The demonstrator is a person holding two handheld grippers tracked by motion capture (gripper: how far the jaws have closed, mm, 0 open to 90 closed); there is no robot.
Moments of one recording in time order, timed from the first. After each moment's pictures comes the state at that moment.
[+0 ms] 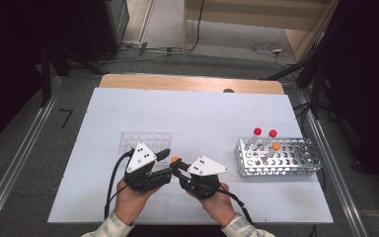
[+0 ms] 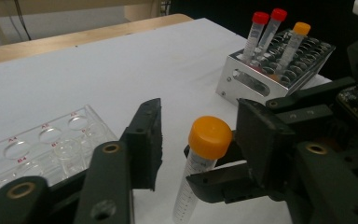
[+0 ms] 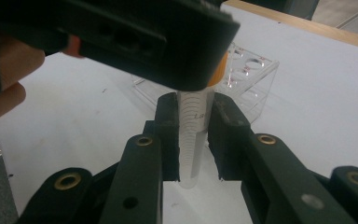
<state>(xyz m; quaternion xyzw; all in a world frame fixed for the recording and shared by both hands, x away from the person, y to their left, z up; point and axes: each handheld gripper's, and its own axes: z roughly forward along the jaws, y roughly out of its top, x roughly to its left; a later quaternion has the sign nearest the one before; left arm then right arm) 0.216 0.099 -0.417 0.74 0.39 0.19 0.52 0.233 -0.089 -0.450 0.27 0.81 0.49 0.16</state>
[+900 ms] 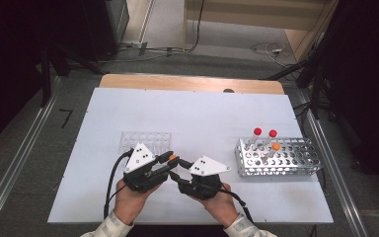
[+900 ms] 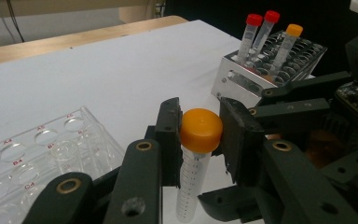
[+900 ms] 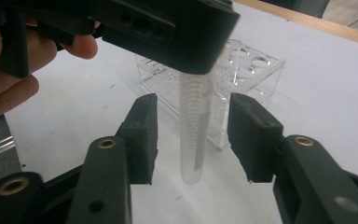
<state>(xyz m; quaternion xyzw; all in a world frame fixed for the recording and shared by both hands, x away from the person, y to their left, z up) 0.215 0.103 -0.416 0.73 0.39 0.18 0.53 0.232 -0.094 -0.446 0.26 0.82 0.49 0.14</state>
